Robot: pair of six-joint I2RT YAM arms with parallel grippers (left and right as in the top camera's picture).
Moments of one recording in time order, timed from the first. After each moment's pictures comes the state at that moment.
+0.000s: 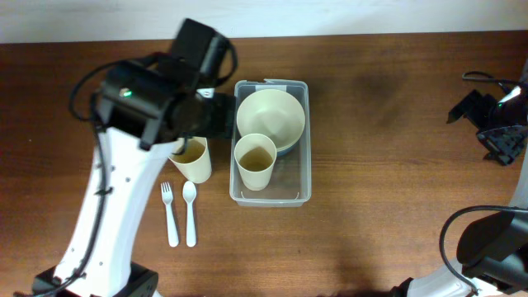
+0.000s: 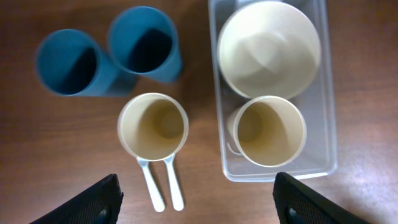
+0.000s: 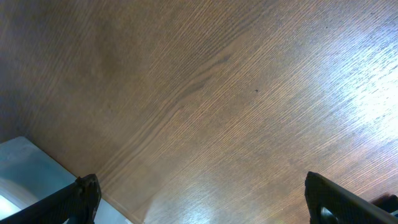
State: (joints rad) left arm -0.45 1.74 2.29 -1.69 -0.17 -0.30; right arm -0.47 1.81 1.86 -1.47 -0.12 0.40
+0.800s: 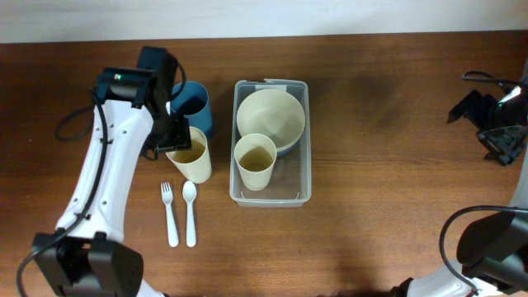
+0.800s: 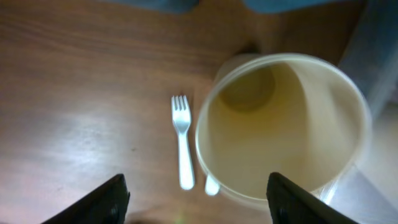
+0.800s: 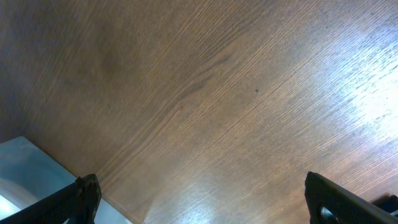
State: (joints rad) left arm -0.14 1.75 1.72 -1.46 -0.13 -0.30; right arm -0.47 1.81 1.86 -1.47 -0.12 0.40
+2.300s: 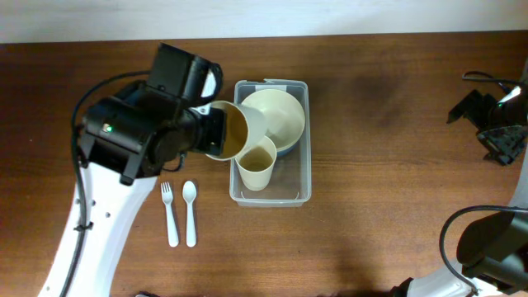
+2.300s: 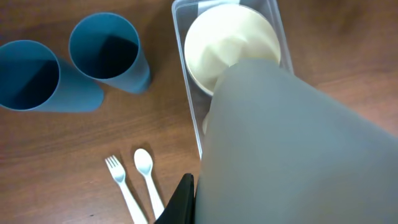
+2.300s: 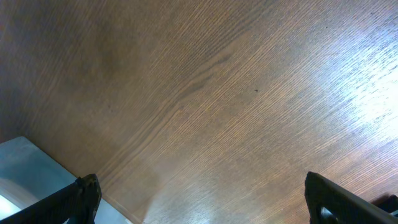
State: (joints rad) left arm -0.44 1.54 1.97 -1.46 -0.04 -0.21; right arm -0.47 1.81 1.86 -1.47 -0.12 0.40
